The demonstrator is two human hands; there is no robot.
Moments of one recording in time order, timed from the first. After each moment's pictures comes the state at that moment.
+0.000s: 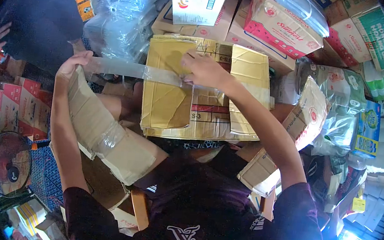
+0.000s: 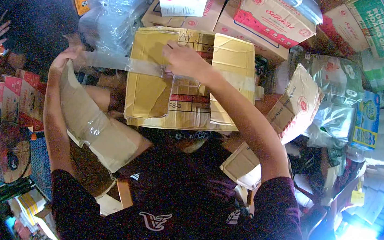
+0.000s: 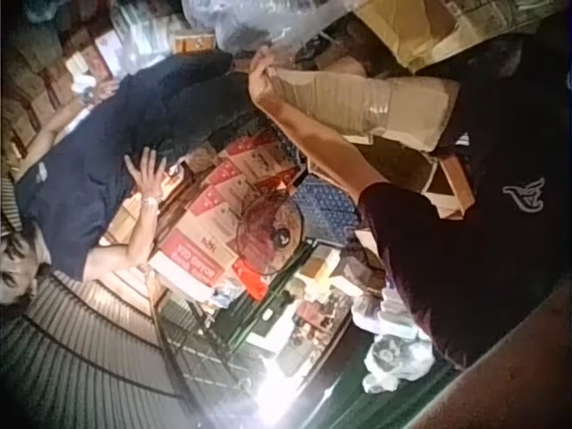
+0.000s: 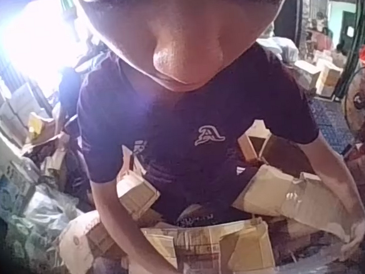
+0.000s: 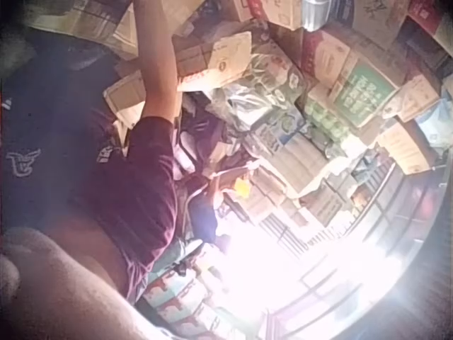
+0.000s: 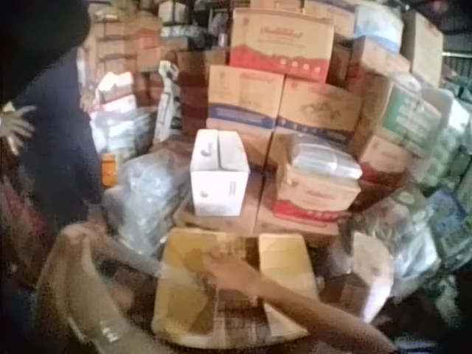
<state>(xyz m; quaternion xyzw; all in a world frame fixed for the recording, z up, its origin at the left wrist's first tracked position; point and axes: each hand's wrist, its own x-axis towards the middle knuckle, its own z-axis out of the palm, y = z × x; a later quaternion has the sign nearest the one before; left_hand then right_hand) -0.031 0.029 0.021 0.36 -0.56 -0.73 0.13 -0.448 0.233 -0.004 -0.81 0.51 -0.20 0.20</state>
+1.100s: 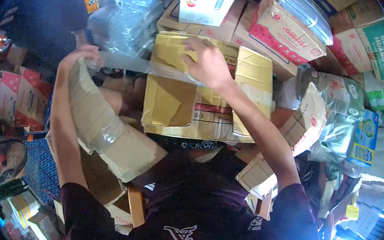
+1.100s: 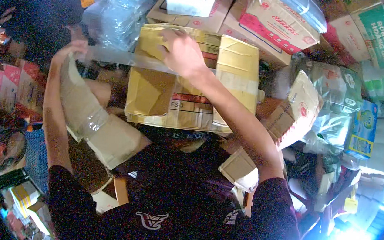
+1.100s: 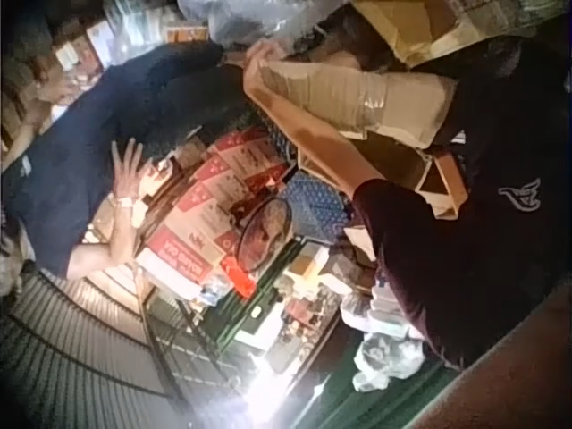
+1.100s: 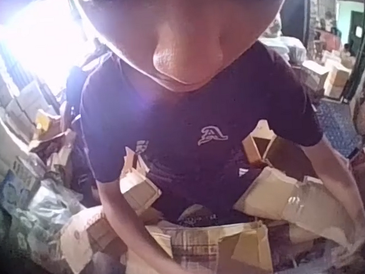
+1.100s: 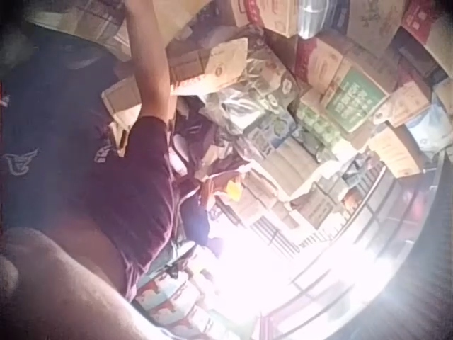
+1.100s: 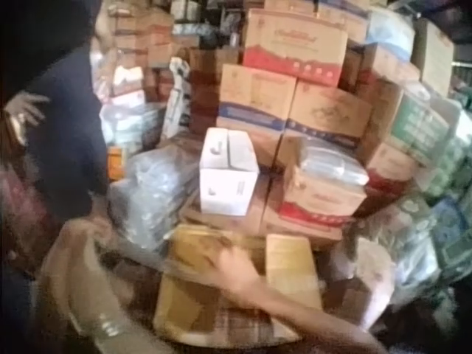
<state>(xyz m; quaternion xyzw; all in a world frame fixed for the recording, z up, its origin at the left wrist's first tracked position) -0.030 0.042 0.012 0.57 -0.61 -0.54 0.12 -0.414 0.239 0.029 -0.69 0.62 -0.36 0.08</state>
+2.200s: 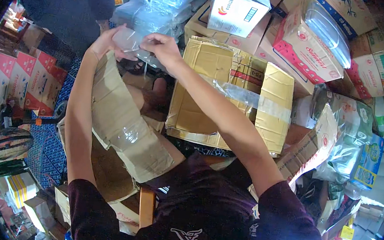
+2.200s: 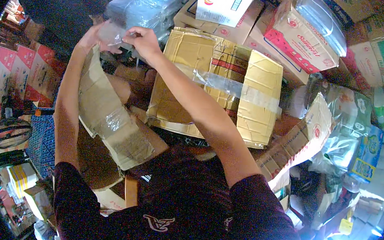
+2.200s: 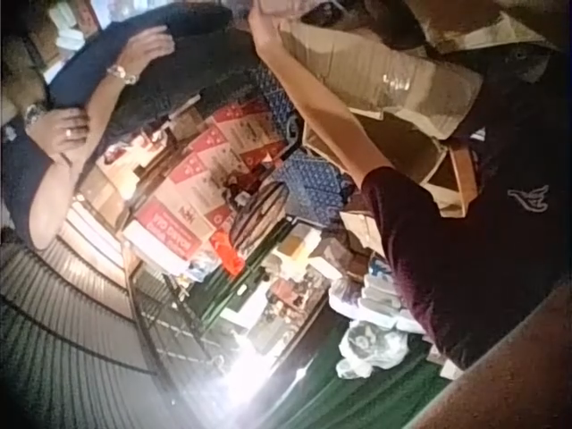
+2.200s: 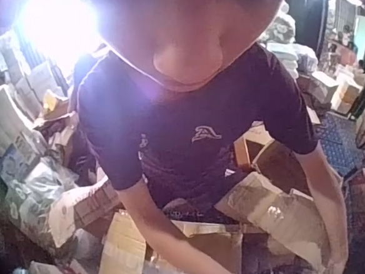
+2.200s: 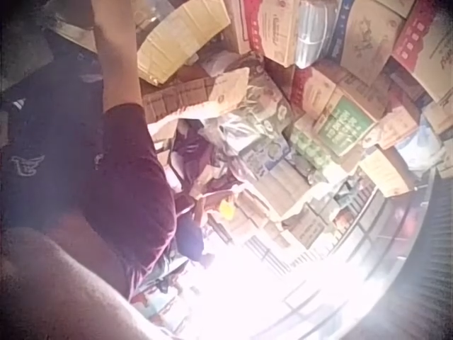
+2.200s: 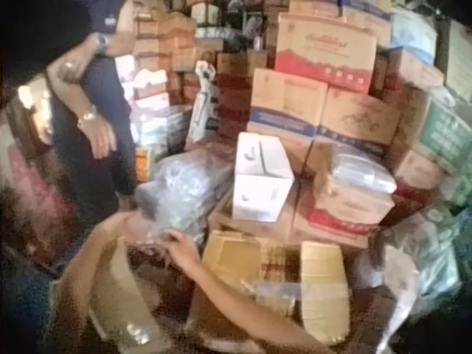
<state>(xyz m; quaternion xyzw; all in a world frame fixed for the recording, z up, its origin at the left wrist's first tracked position) -0.057 0.038 0.019 0.38 -0.41 -0.80 0.23 -0.260 0.127 -0.012 -0.51 0.44 -0.54 0.51</state>
